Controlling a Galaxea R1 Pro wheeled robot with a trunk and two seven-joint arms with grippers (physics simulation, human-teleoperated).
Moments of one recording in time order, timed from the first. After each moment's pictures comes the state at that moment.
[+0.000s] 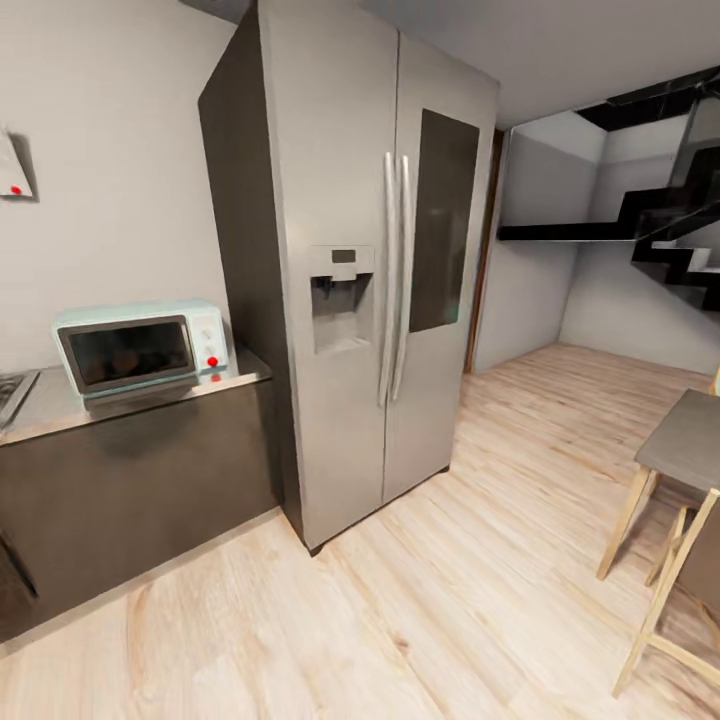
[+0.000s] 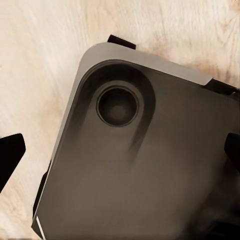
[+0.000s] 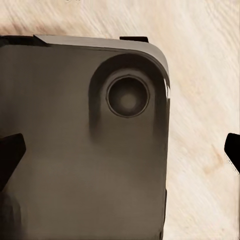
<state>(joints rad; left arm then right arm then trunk) 0.00 0.01 0.08 -0.09 0.29 -0.01 0.00 0.00 -0.01 -0.01 0.00 0.01 -0.12 0.01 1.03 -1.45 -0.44</state>
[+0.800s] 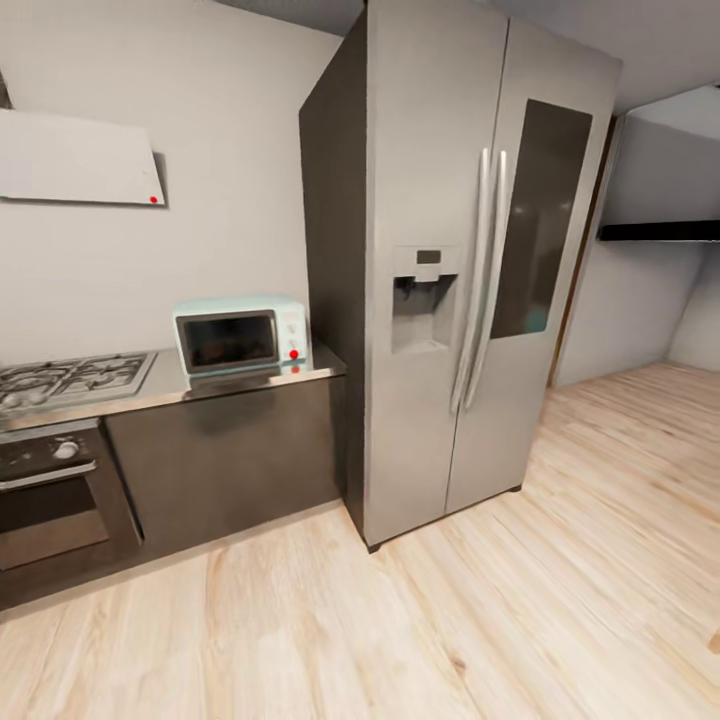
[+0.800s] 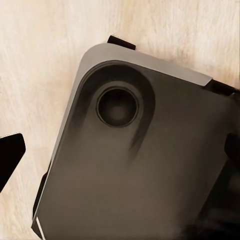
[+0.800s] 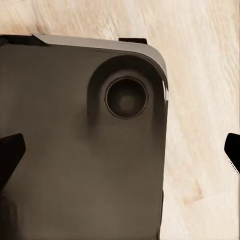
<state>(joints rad) 0.00 0.01 0.08 -0.09 0.29 -0.01 0.00 0.00 0.00 0.00 0.00 0.02 -0.13 0.00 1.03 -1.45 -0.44</state>
